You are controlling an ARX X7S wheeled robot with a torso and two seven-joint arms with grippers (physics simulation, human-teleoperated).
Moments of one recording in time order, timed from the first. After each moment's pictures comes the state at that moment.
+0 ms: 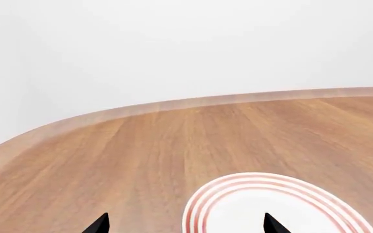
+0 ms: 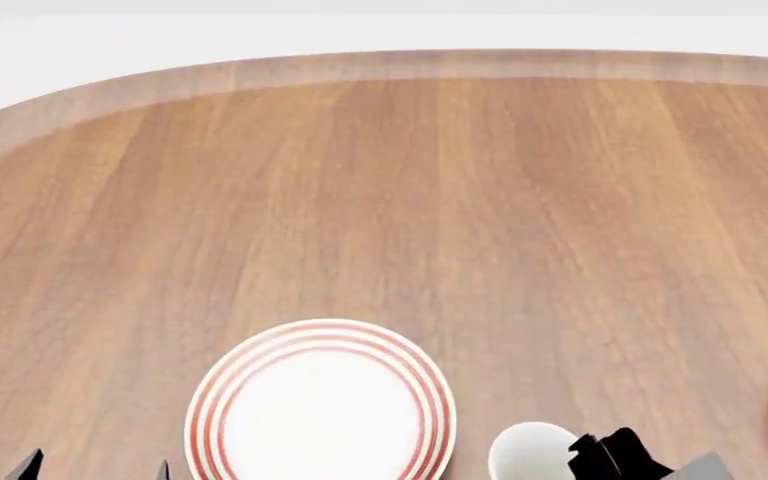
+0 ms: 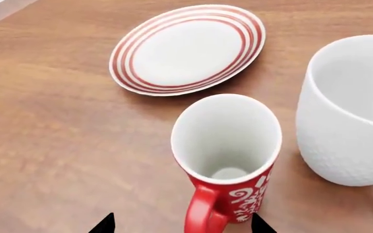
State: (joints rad) left arm 0.05 -0.23 0.25 0.15 -0.14 -0.03 -0.24; right arm 0.47 0.05 -0.05 0.46 0.62 0.05 1.12
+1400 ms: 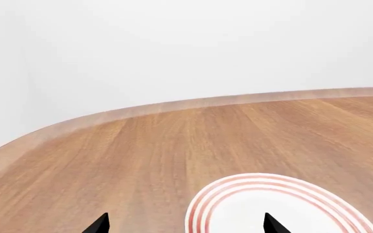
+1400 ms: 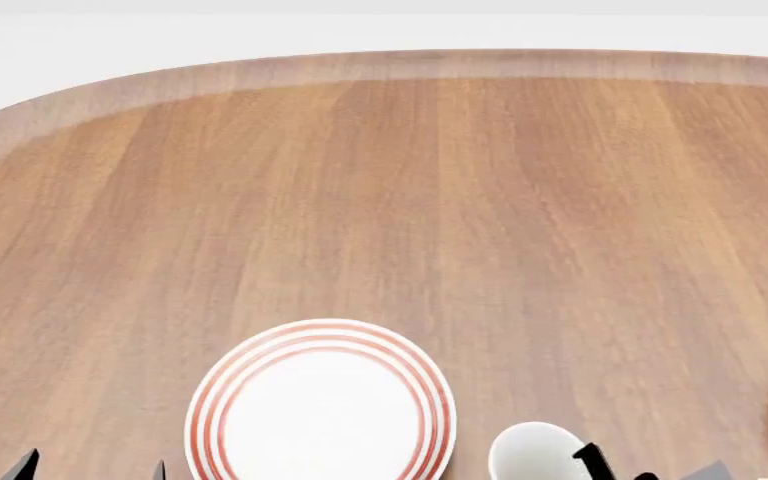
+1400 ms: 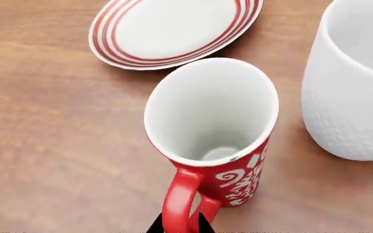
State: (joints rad) left arm 0.04 -0.26 0.27 0.15 -0.16 -0.02 -0.27; right arm 0.54 0.07 -0.08 0.65 0.75 -0.04 1.09
